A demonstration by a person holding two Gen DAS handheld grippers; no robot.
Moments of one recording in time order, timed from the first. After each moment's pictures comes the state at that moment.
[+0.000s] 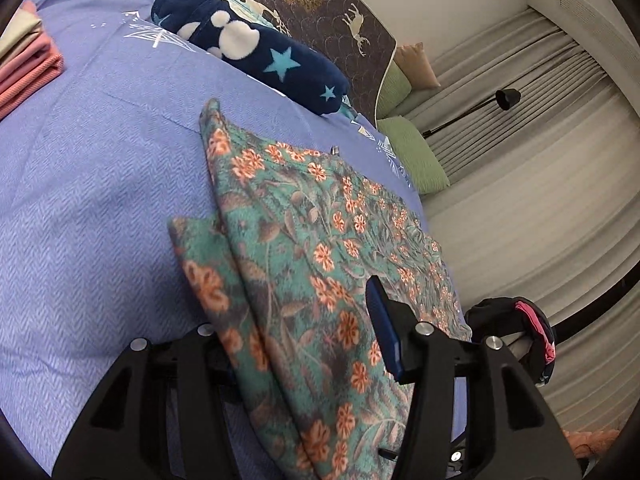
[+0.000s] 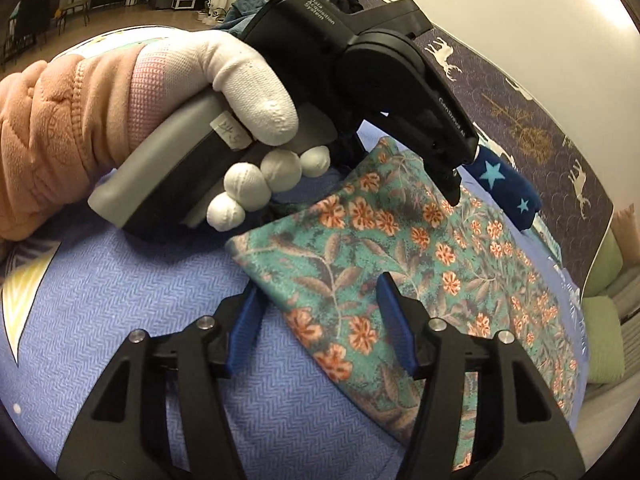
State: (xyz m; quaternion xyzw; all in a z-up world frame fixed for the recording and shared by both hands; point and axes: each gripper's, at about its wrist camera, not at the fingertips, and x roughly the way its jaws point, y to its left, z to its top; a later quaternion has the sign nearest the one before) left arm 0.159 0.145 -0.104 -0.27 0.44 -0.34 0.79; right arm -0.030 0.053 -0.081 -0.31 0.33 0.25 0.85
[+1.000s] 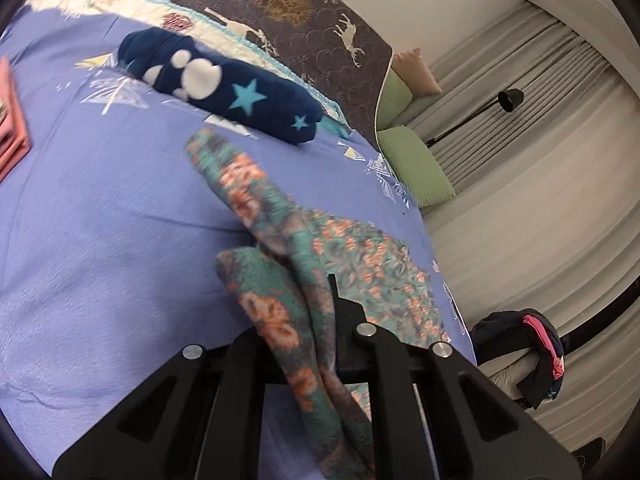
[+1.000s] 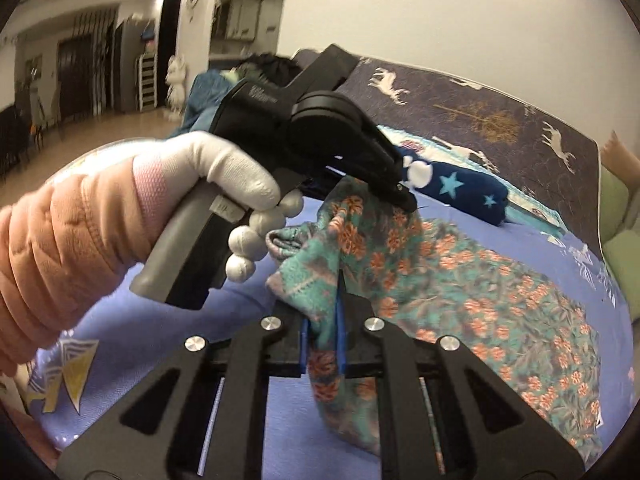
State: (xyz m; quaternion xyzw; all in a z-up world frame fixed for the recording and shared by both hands) left arm 0.178 0.099 -0.038 -0.25 0.43 -0.31 0.81; right arm -0.033 -0.017 -0.009 -0.13 0.27 0.25 0.92
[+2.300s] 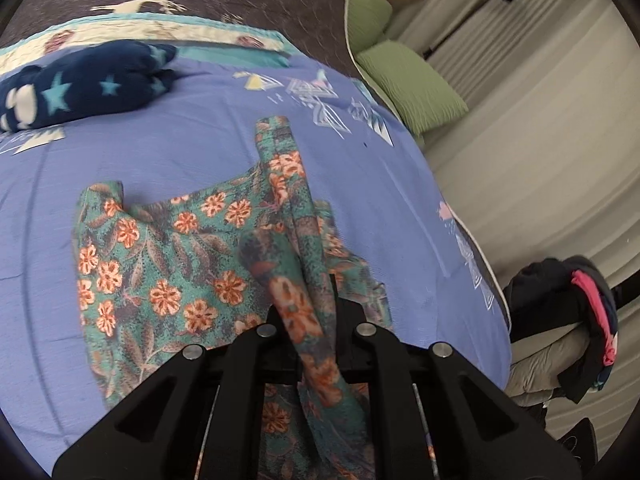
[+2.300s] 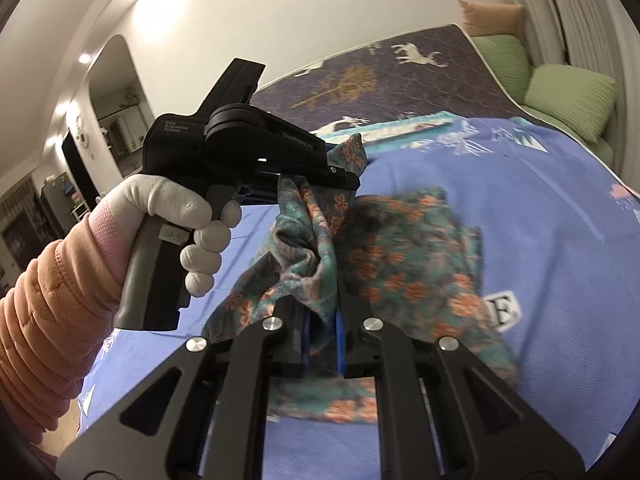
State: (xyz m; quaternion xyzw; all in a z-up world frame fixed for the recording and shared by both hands) left arm 0.195 -0.186 -0.017 -0.09 0.50 -0.31 0.80; right arm -0.036 -0.296 -0.016 0.15 0.28 0.13 0.94
